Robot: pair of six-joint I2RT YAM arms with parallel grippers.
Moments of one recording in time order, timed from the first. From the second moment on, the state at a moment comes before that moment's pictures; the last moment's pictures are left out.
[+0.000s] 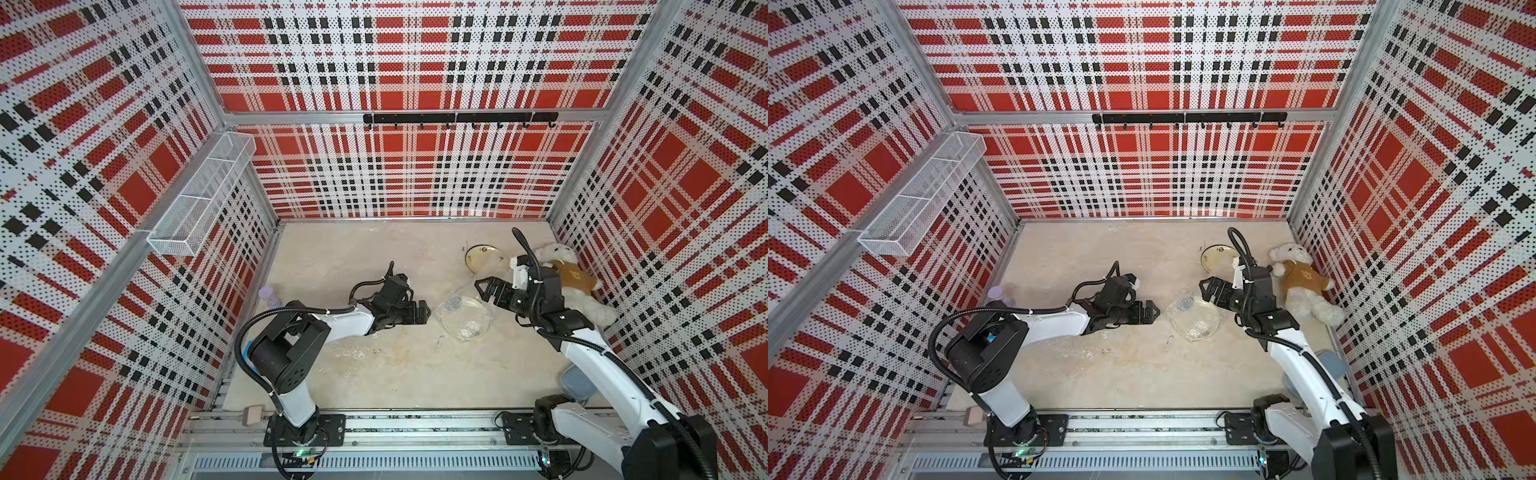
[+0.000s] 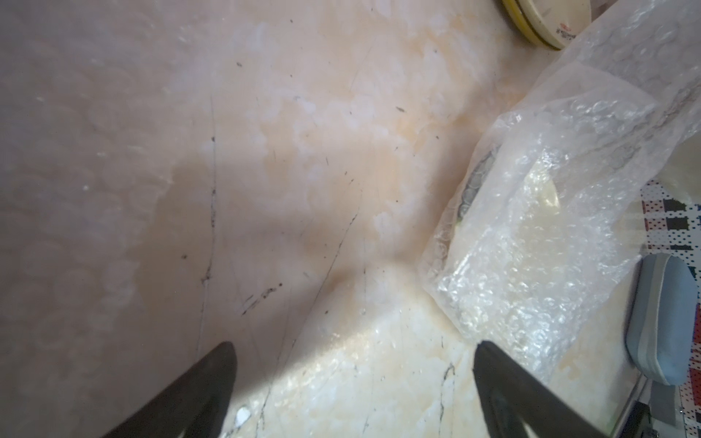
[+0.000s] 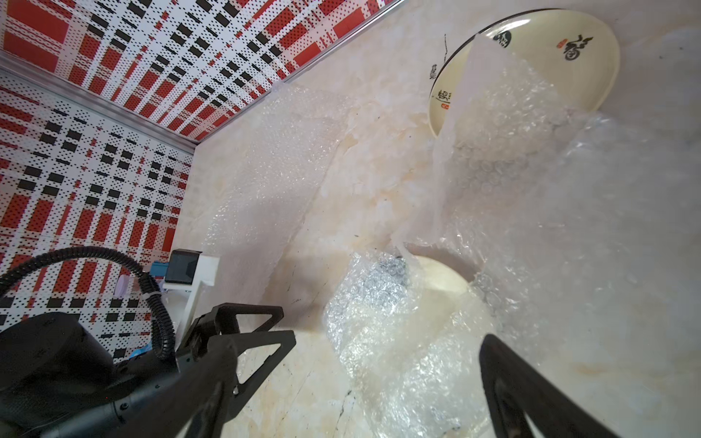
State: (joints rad) left arm -0.68 1.73 0.88 0.03 0.18 -0.62; right arm 0.21 1.04 0.71 -0.28 -0.25 0.55
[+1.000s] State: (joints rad) left arm -0.68 1.73 0.89 0.00 0.17 -0.60; right arm 0.27 1.06 0.70 -0.30 -0.17 0.53
